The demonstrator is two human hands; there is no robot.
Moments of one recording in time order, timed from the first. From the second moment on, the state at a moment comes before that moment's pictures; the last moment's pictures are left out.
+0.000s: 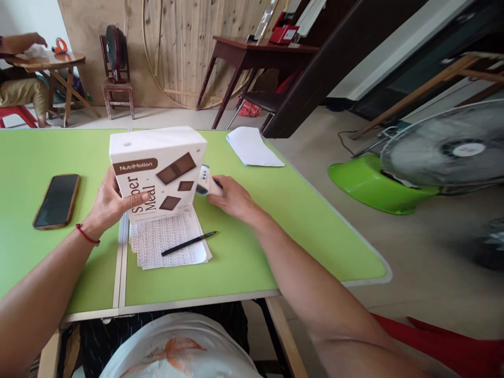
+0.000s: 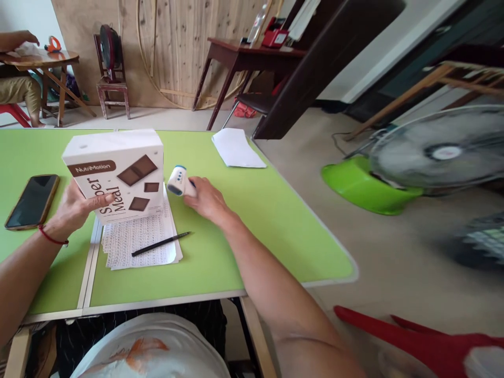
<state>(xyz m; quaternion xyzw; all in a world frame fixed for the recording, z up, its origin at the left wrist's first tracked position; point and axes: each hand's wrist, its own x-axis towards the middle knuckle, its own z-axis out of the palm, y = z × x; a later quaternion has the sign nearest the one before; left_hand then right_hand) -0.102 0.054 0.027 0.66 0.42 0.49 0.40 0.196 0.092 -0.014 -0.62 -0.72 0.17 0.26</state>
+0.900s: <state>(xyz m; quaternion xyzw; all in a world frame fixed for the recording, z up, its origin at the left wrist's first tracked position) -0.097 0.047 0.045 0.73 0.35 0.33 0.49 0.102 -0.046 0.032 -0.31 -0.40 0.67 0.55</state>
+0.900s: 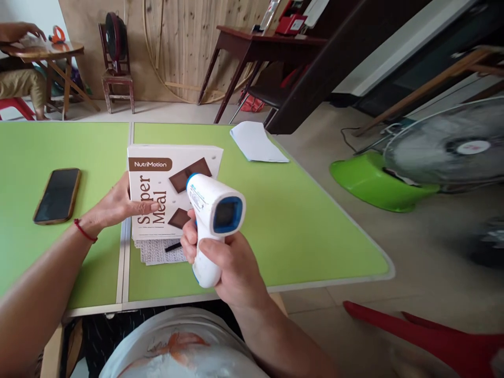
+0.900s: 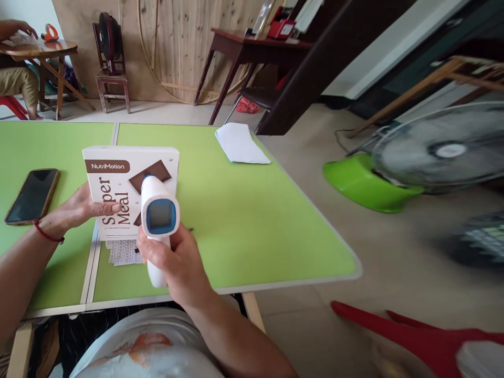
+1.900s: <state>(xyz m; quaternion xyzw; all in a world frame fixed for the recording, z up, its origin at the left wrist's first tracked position) -0.096 0.047 0.051 0.72 0.33 0.31 0.52 0.084 -0.037 0.018 -0.36 -0.39 0.64 0.55</state>
